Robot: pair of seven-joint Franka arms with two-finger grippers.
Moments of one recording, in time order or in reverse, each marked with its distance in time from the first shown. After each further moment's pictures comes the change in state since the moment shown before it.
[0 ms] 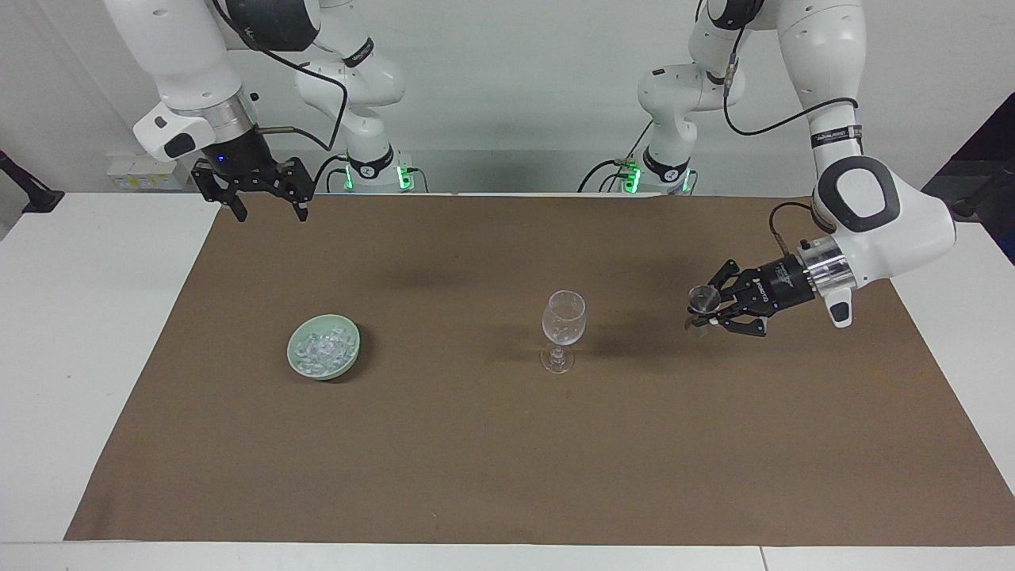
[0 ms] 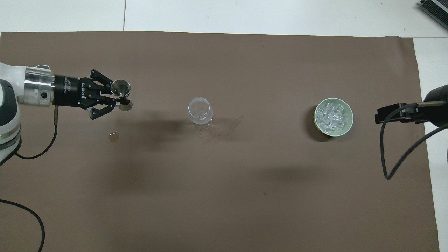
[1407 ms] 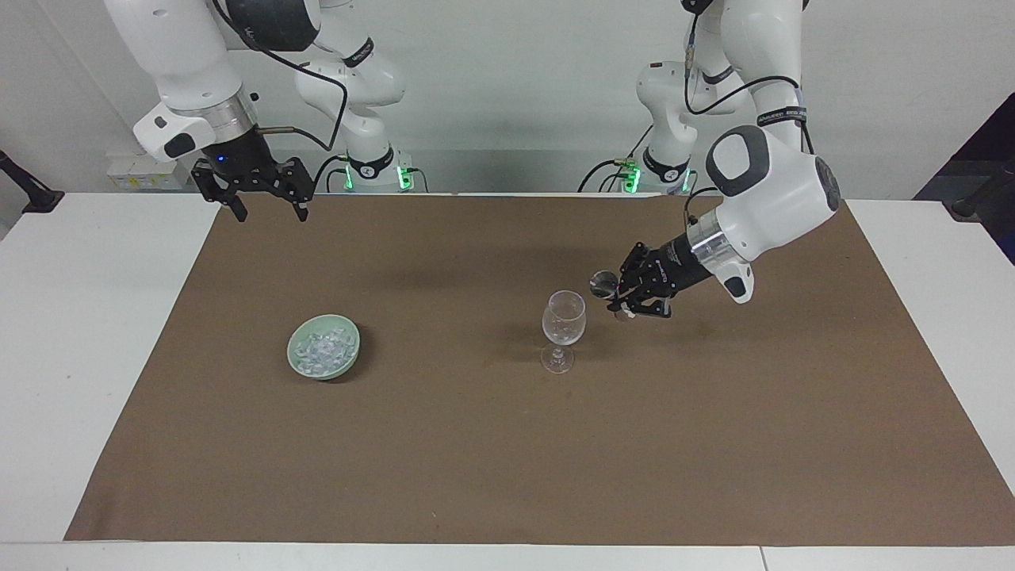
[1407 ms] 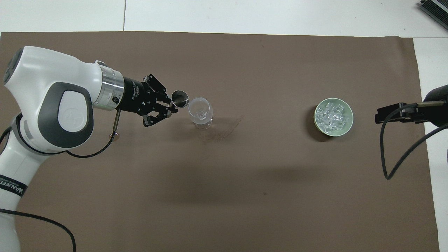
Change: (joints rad) left arm -0.287 -0.055 -0.002 0.010 0.246 0.163 -0.243; right arm 0.000 0.000 0.000 0.000 0.000 0.000 0.000
